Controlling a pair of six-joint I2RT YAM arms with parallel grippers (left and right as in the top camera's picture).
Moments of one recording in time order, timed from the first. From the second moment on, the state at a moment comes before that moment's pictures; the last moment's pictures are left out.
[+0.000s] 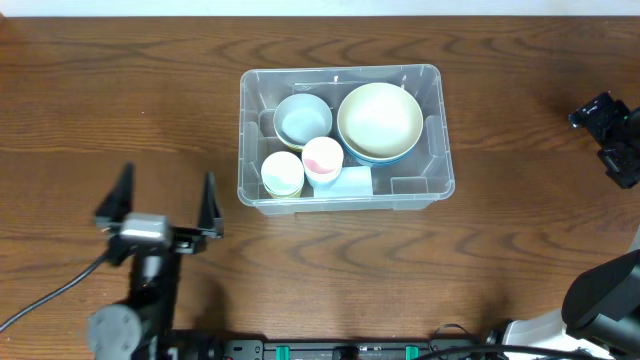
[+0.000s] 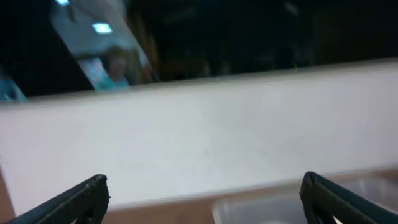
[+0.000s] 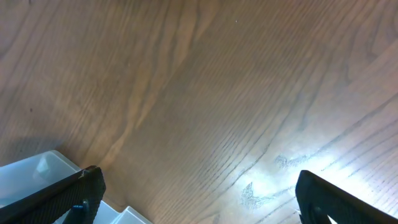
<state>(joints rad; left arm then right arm) -0.02 0.24 0.42 0.06 0.13 0.04 -0.46 1.71 1.63 -1.19 -0.05 0.54</state>
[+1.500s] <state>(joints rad) 0.01 0.01 0.02 -0.10 0.16 0.06 -0.46 1.71 1.63 -1.20 -0.05 0.54</state>
